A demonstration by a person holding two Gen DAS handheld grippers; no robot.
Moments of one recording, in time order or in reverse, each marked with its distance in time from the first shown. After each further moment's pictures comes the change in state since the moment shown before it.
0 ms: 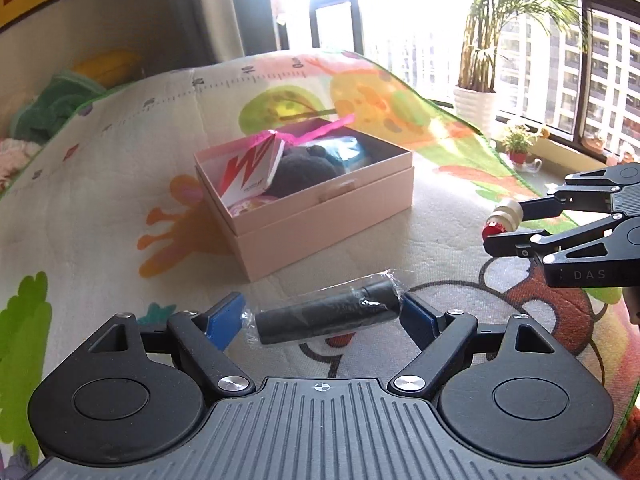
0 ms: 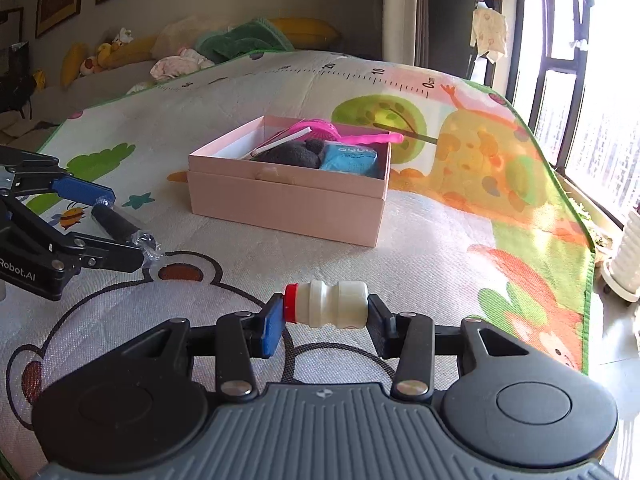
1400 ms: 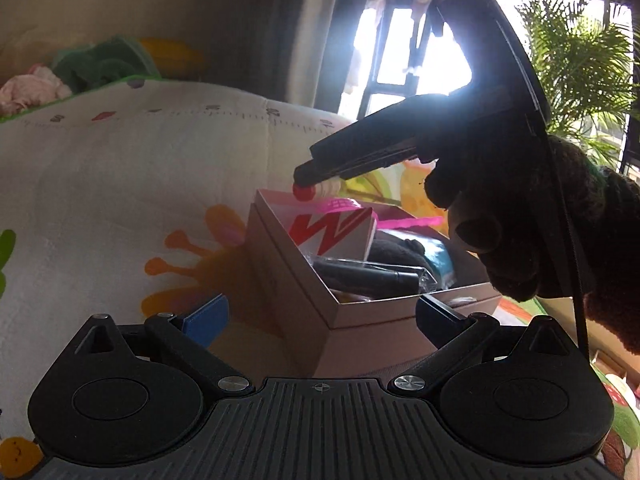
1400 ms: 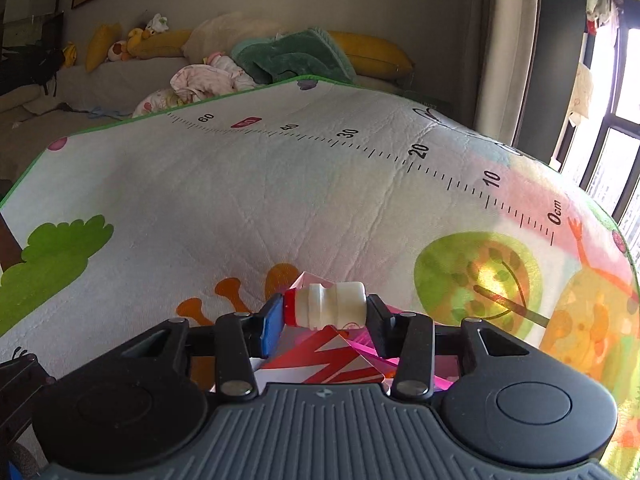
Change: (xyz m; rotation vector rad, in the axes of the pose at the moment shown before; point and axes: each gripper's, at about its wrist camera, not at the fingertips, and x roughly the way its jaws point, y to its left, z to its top) left arm 0.063 0.098 -0.017 -0.383 -0.254 -0.061; right arm 0.206 0.069 0.208 -0.144 0.042 0.130
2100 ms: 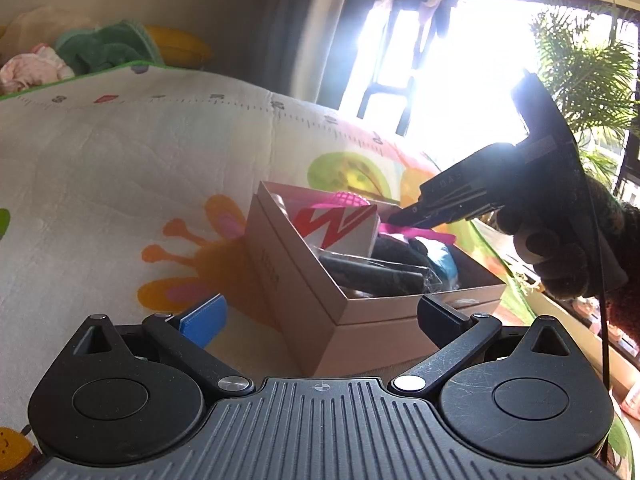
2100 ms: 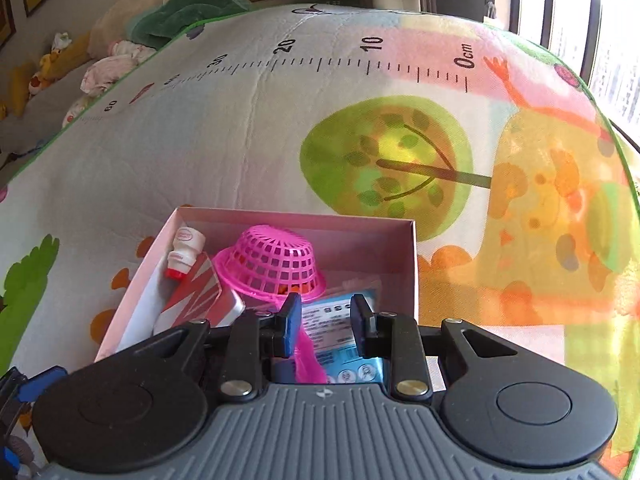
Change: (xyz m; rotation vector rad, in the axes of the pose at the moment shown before) left arm 0.006 0.008 -0.005 -0.037 0.024 -0.024; right arm -0.006 -0.098 -0.041 0.316 0.204 0.025
